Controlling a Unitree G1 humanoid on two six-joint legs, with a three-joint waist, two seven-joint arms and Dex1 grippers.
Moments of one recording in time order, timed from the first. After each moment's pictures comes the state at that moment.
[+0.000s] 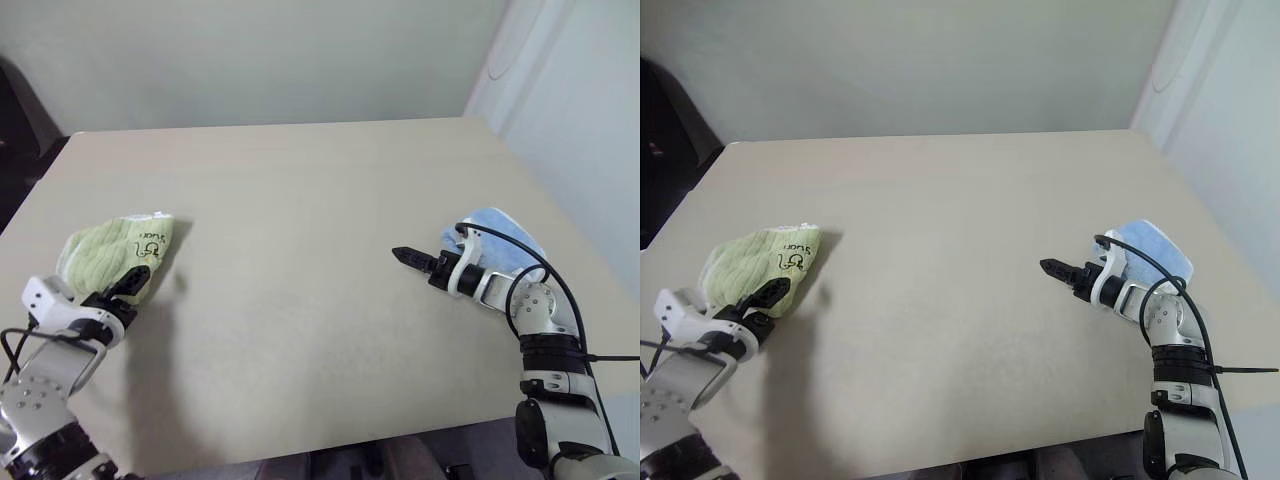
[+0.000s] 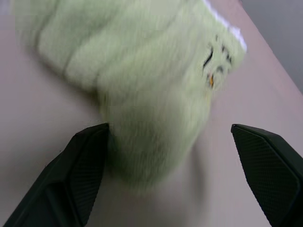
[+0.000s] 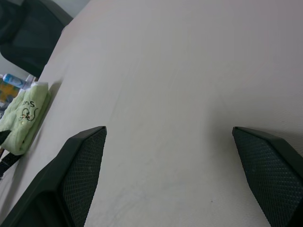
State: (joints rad) left arm -0.15 0.47 0.92 0.00 -1.05 1.00 -0.04; right arm -0.56 -0.37 -0.23 0.26 0.68 0.98 0.53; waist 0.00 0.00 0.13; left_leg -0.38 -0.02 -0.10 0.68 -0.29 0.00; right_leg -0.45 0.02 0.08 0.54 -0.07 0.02
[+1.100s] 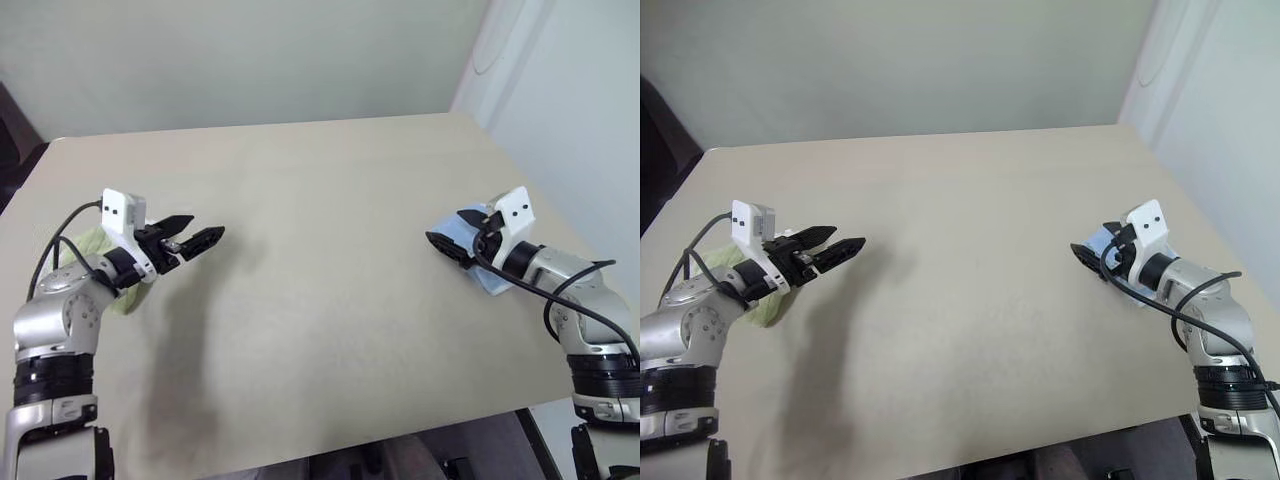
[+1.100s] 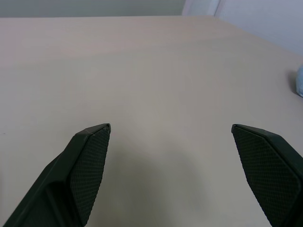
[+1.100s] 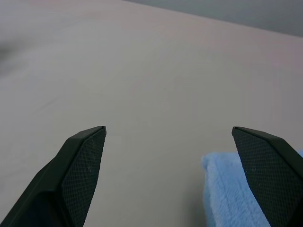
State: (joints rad) left arm -0.43 0.76 0.30 0.25 -0.58 0.50 -0.85; right arm -0.41 -0.62 -0.10 -0.05 0.39 0.51 0.66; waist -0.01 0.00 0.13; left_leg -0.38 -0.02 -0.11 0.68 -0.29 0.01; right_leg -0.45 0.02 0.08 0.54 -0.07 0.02
